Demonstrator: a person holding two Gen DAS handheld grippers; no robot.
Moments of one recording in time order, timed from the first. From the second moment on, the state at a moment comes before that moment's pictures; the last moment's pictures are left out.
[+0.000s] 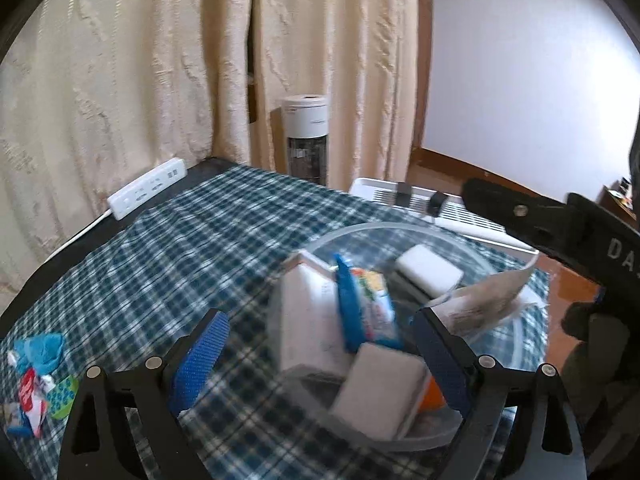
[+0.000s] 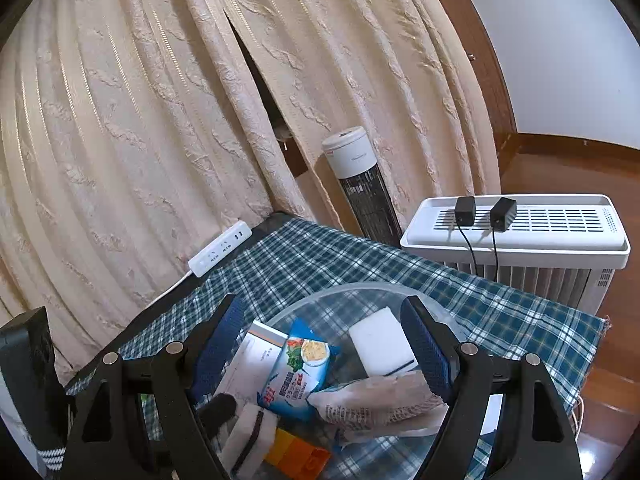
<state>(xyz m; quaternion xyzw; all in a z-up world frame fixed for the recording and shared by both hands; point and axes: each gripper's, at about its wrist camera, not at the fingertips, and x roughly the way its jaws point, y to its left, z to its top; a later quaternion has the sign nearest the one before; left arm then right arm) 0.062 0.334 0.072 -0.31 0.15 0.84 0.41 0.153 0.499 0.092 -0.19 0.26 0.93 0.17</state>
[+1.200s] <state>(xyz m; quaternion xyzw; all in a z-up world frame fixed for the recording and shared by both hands) -0.006 0.193 0.060 -0.36 0.09 0.90 0.24 0.113 0.397 0.100 -0.22 0.18 0.96 0.09</state>
